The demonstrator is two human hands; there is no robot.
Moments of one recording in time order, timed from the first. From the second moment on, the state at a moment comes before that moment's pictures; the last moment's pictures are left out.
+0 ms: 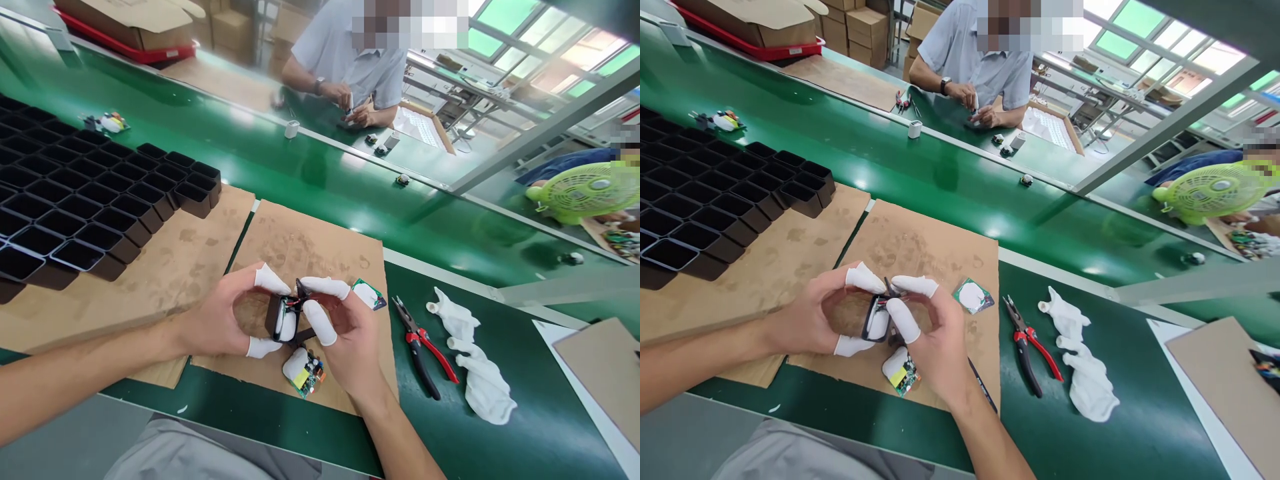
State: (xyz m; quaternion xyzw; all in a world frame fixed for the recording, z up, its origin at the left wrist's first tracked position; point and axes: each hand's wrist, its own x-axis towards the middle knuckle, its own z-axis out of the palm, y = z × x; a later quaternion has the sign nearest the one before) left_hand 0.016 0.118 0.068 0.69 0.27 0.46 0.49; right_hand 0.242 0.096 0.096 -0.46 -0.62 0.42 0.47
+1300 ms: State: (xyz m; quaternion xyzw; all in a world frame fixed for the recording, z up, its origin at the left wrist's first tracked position) left_hand 0.015 0.126 0.066 0.73 0.23 0.51 0.40; right_hand 0.242 0.095 0.093 -0.40 -0.70 0.43 0.42
